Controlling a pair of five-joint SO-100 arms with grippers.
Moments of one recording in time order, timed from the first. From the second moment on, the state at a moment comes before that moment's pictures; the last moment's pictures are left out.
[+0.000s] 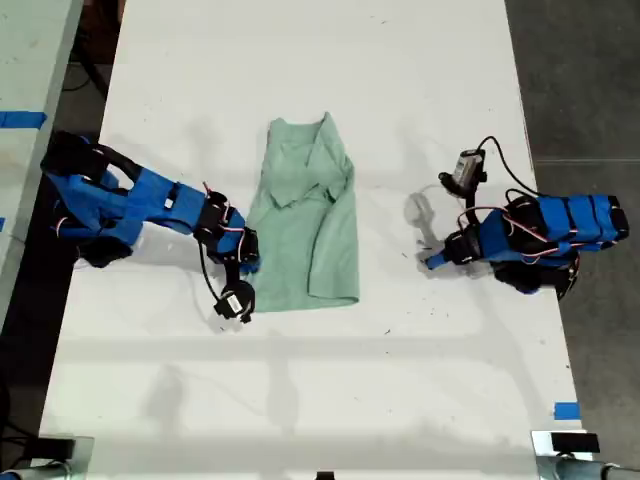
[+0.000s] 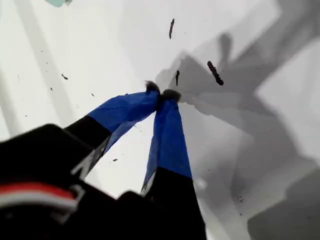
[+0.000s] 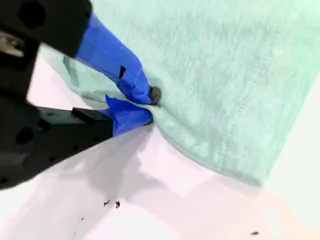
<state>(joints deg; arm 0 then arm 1) 3.0 88.2 112.9 55.2 -18.7 -2.5 197.9 174.0 80.4 -17.7</state>
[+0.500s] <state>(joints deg) 1.4 77.8 73.4 89.8 -7.9 -2.5 197.9 174.0 80.4 -17.7</state>
